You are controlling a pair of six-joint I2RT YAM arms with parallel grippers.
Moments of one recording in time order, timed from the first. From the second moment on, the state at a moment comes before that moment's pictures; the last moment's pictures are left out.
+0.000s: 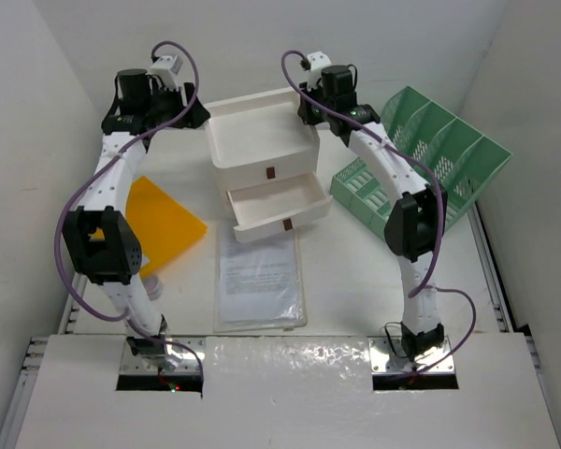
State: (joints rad) left arm 0.03 1.80 1.76 -0.39 0.50 -0.04; right arm 0.38 2.19 2.16 -0.39 -0.05 -0.02
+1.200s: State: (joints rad) left arm -0.04 1.85 1.67 -0.23 0.36 -0.13; right arm 0.90 1.27 0.65 0.06 0.34 0.12
